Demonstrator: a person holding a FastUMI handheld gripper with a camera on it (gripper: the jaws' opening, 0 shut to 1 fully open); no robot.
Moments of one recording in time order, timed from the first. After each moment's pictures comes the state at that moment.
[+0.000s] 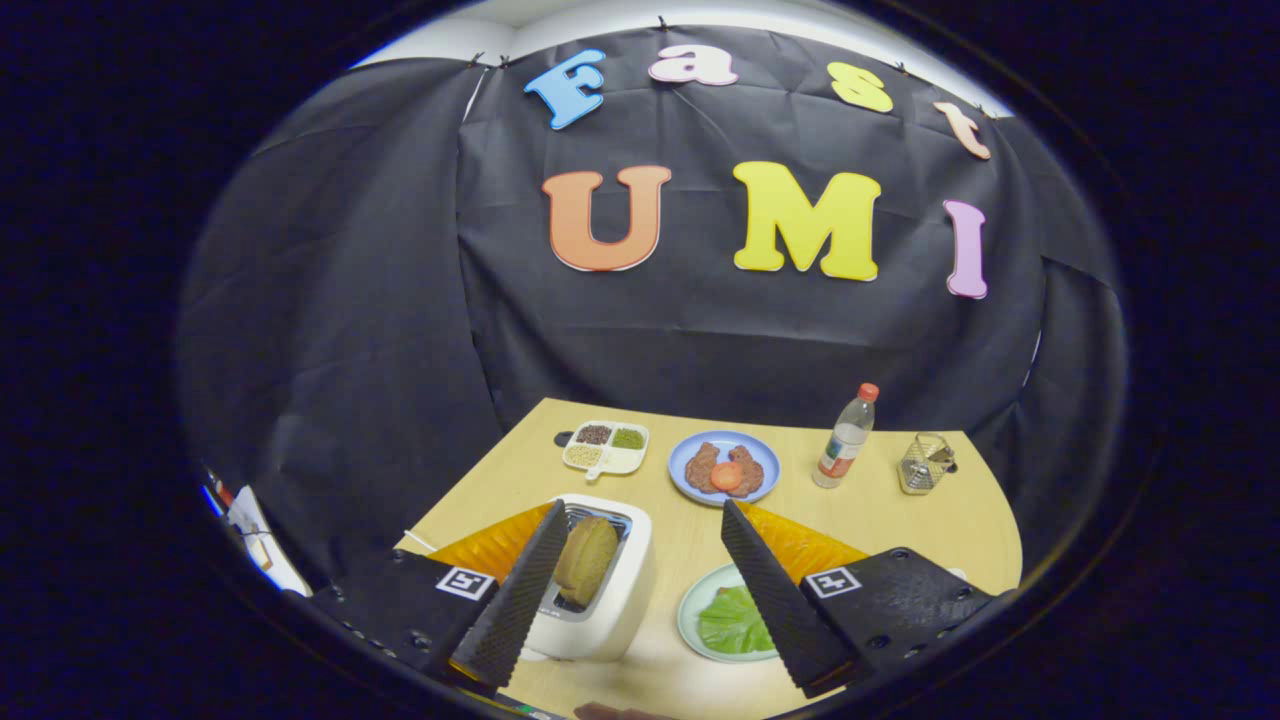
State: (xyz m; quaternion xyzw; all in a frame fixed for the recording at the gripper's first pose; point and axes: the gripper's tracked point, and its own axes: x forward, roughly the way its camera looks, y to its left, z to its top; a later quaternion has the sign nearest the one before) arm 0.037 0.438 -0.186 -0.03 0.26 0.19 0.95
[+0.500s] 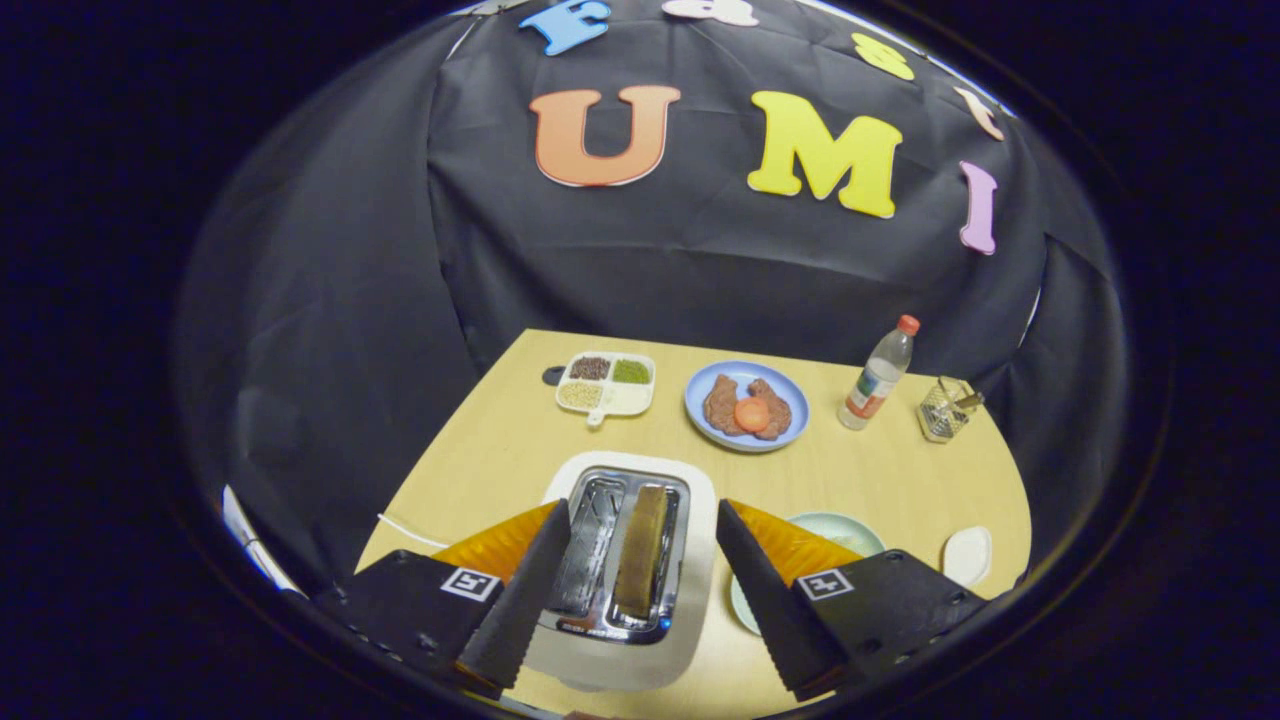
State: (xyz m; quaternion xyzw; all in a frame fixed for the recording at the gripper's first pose) arm 0.056 0.501 -0.271 -0.06 0.36 0.12 0.92
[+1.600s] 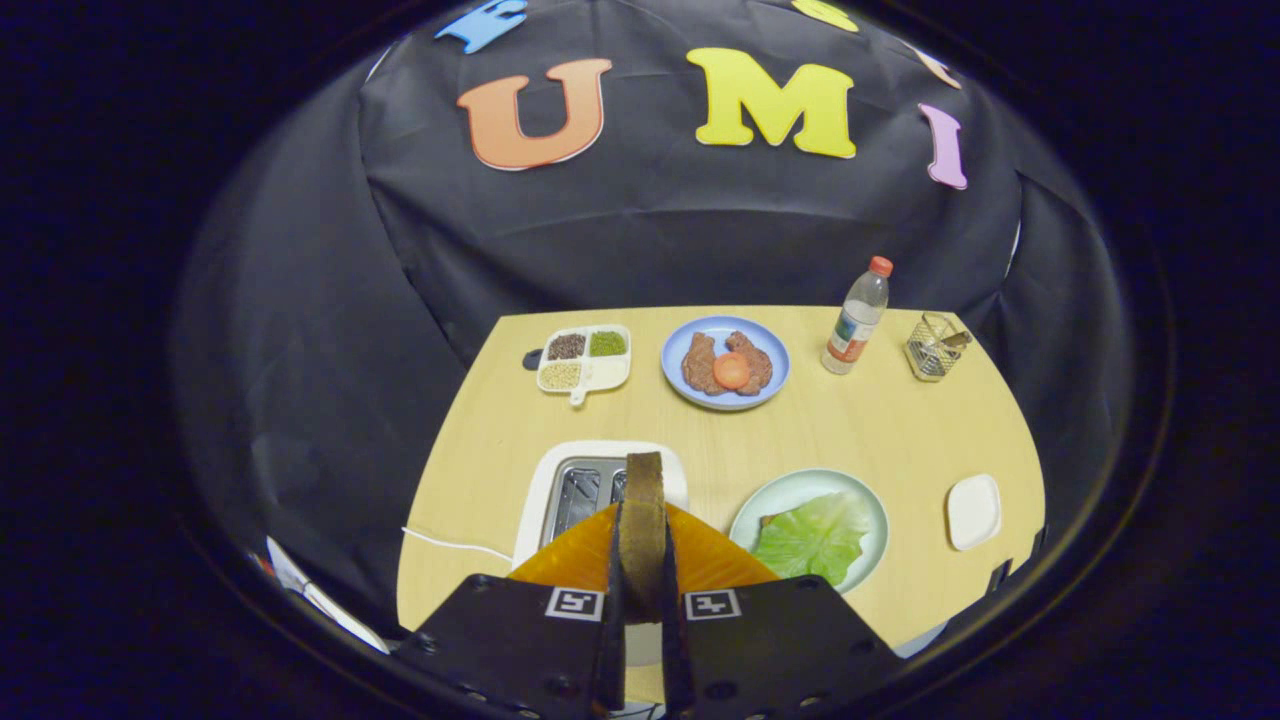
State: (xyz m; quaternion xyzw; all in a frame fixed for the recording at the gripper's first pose) arm 0.055 0.461 -0.226 0.03 0.43 0.11 0.90
